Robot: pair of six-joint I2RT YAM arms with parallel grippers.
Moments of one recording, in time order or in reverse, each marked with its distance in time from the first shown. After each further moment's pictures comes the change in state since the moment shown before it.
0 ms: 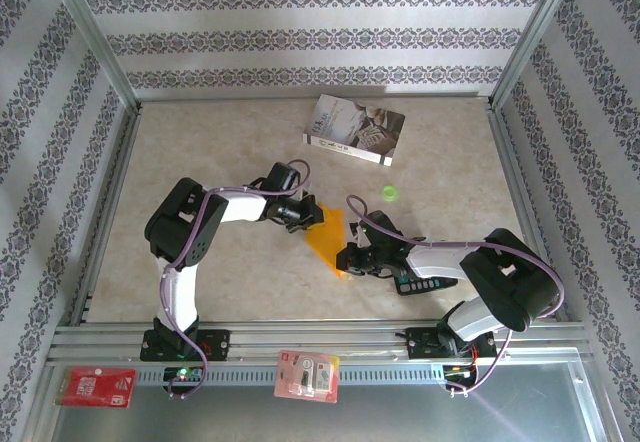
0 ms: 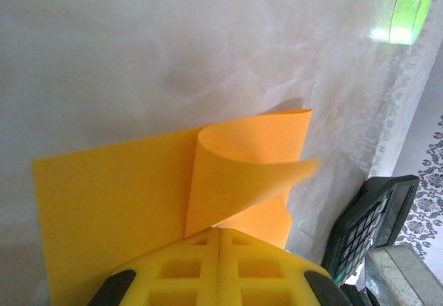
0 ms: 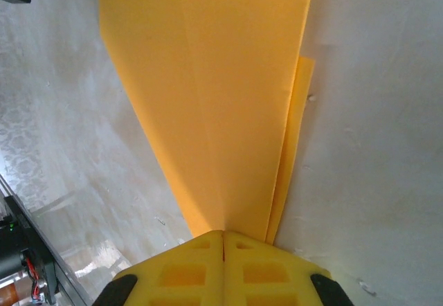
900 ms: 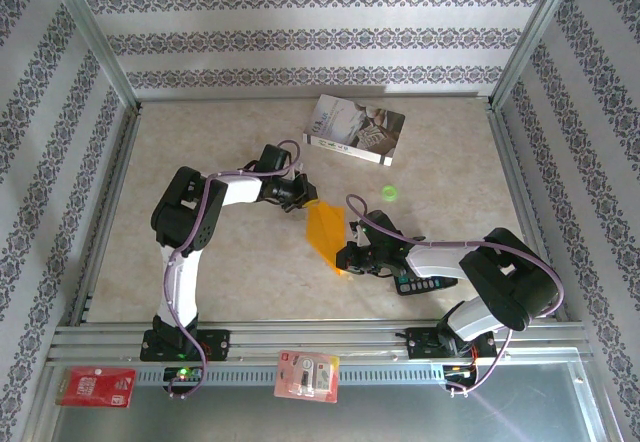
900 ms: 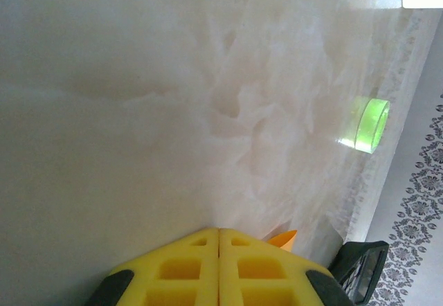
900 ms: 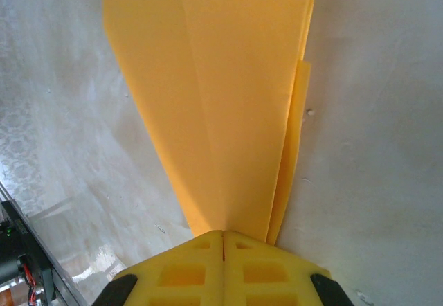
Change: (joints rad) left arm 0.105 0.117 0.176 -0.032 0.007 0.005; right arm 0.000 0.003 0.002 0.008 0.014 -0.001
